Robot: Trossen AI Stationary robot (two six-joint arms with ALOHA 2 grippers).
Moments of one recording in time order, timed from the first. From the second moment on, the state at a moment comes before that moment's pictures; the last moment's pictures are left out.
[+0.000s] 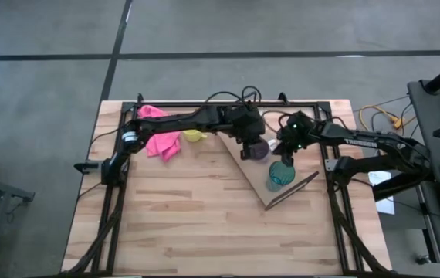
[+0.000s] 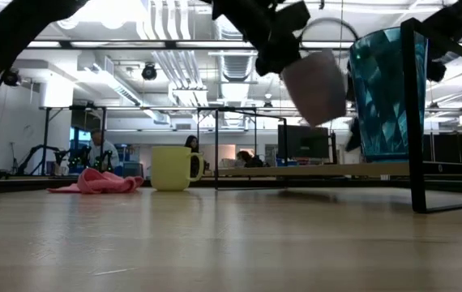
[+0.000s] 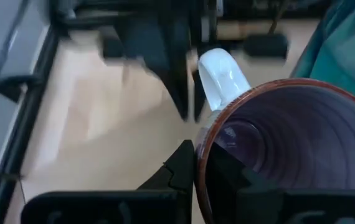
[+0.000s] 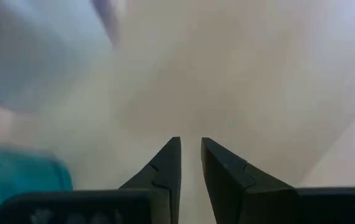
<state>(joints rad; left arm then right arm) 0.19 2.13 2.11 -0.73 0.06 0.17 -0.57 1.14 0.52 -0.33 -0.40 -0.12</state>
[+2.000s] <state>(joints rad) 0.20 2.14 1.96 -0.63 0.08 0.16 -0.58 0.92 0.93 -0.60 -0.29 -0.05</state>
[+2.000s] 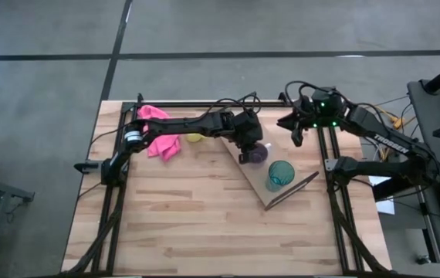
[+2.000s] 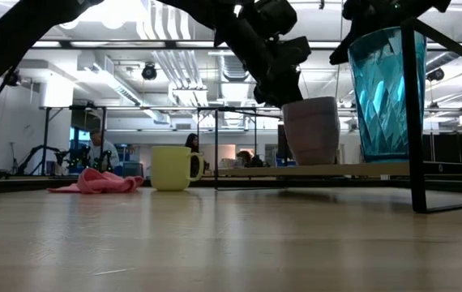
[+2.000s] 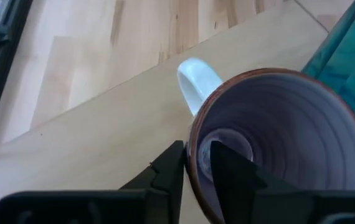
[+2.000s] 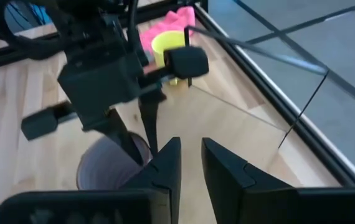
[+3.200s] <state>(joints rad) 0.20 2.11 1.91 -0.43 0.04 0.16 -0.58 0.92 1.06 -0.66 -0.29 -0.03</state>
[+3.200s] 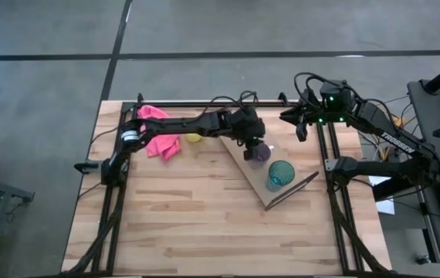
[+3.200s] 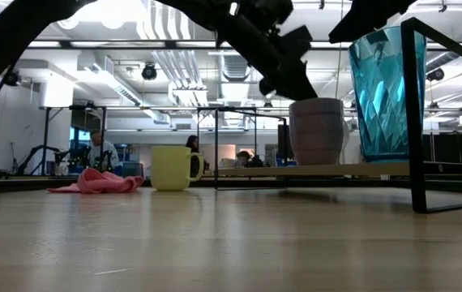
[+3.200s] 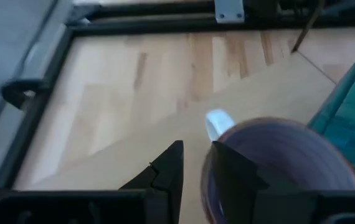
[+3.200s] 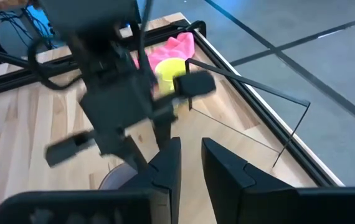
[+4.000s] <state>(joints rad) 0.26 1.83 1.92 -1.24 -0.15 -0.10 -0.58 0.92 1.06 -0.65 -0.29 -0.03</state>
